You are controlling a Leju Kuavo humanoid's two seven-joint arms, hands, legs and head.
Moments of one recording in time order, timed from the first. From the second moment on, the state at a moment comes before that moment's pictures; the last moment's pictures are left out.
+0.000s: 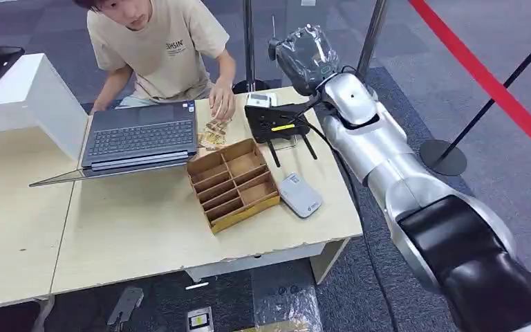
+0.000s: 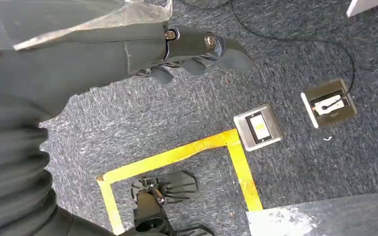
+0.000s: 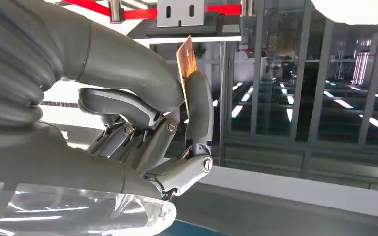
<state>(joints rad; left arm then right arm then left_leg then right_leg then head) -0.31 0.01 -0.87 -0.20 0.54 0.21 -0.18 -1.18 -0.01 0.55 -0.50 1.19 -0.65 -0.22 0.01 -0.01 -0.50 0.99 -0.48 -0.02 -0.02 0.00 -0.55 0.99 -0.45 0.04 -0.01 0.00</state>
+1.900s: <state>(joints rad) -0.30 0.01 -0.88 -0.20 0.53 0.24 -0.20 -1.15 -0.02 0.57 -0.44 1.19 -0.65 -0.22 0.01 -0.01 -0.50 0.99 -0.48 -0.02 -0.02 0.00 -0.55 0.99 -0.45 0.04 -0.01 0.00</state>
